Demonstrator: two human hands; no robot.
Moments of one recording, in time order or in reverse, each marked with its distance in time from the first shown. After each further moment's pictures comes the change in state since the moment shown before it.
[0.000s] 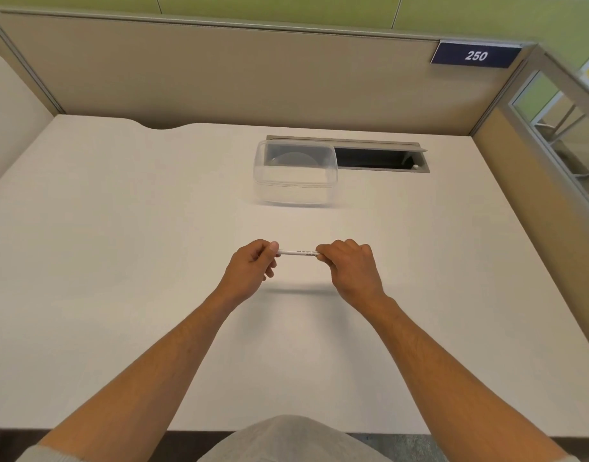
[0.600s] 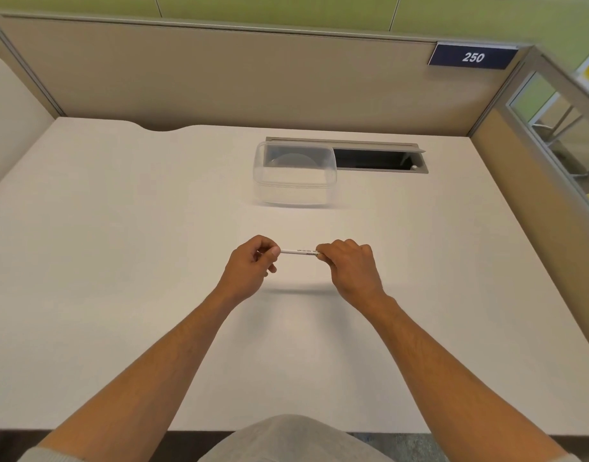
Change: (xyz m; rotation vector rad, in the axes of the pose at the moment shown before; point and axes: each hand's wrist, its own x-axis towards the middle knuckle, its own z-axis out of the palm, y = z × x) left_hand 0.003 -0.002 -0.001 0.051 0.019 0.090; right_hand 0.000 0.000 0.000 0.003 0.004 0.010
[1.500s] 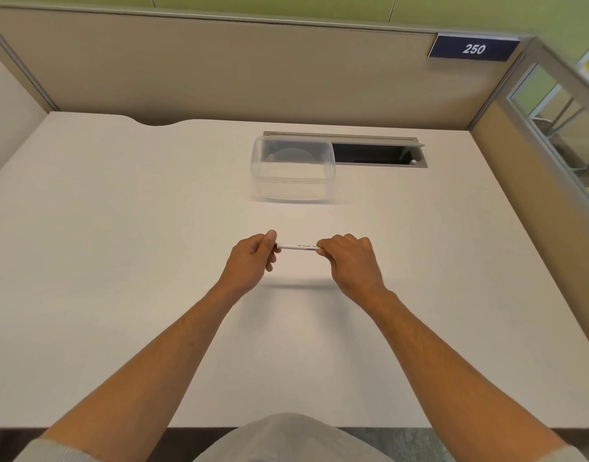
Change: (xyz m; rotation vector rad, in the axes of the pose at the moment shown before) left_hand 0.006 0.001 0.005 -0.011 0.011 -0.101; right_hand 0.002 0.006 0.000 -0.009 -0.012 -0.026
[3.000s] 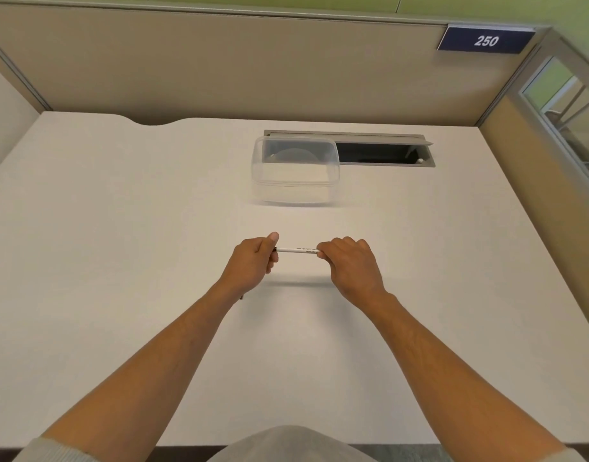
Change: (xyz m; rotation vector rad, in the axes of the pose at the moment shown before) left_hand 0.027 0.001 -0.006 0.096 -0.044 -0.072; right_hand 0.019 0.004 0.015 -0.022 0.024 -0.031
